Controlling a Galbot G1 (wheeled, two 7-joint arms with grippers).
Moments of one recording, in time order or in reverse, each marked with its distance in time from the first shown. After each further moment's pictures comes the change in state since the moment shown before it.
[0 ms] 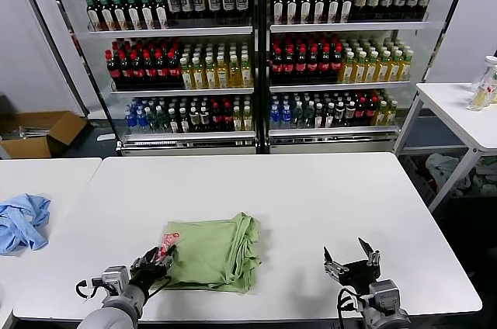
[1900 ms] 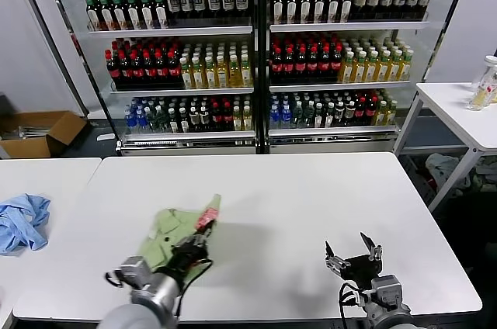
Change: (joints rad) left arm -0.038 -0.197 0.116 -0.202 -0.032 -0.021 0.090; right arm 0.027 -0.009 0.005 0.005 0.008 -0.006 0.005
